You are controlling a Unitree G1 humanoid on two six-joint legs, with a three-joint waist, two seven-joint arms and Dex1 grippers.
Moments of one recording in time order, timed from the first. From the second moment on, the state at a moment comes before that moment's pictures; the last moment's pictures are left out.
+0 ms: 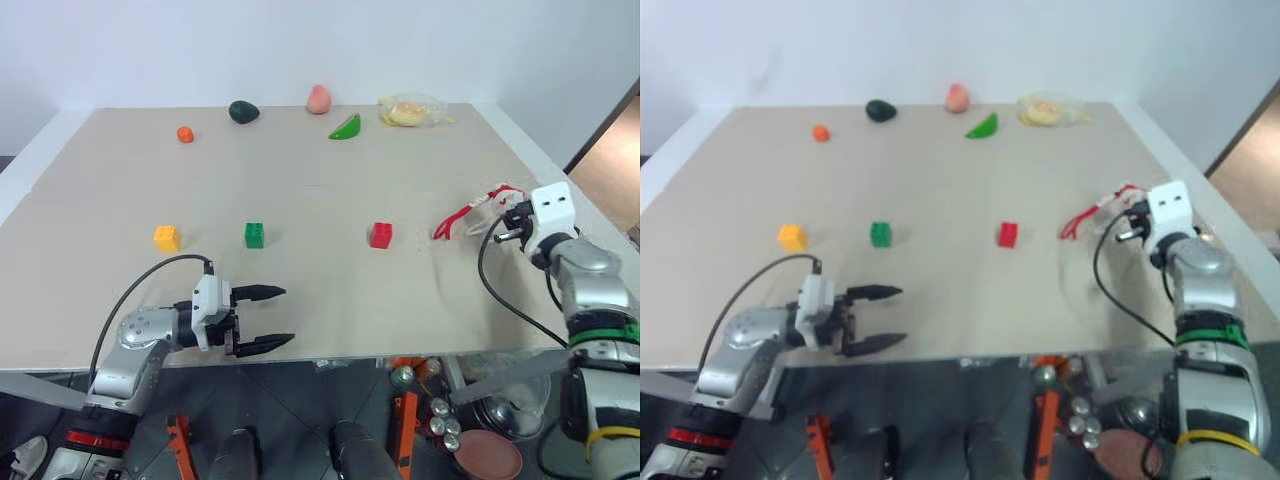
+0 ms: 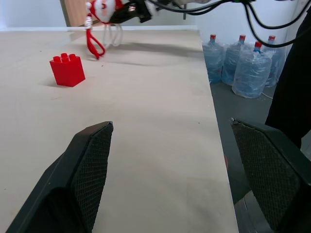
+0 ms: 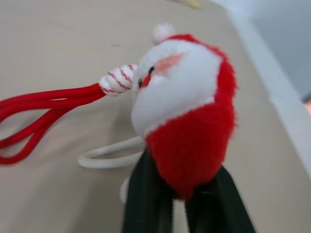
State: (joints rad) left arm -0.21 0.48 -0.07 0.00 -0.45 -0.03 -1.25; right arm -0.81 -0.72 -0.16 0.93 0.03 0.05 0.38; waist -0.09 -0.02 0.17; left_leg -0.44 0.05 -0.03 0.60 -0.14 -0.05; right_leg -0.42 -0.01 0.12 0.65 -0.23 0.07
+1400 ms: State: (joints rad) left arm -0.16 0.48 -0.03 0.02 -0.46 -0.06 -1.21; right arm -0.67 -0.68 0.02 0.54 0.16 0.07 1.03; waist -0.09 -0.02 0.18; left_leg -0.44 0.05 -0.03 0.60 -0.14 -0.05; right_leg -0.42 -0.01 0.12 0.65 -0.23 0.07
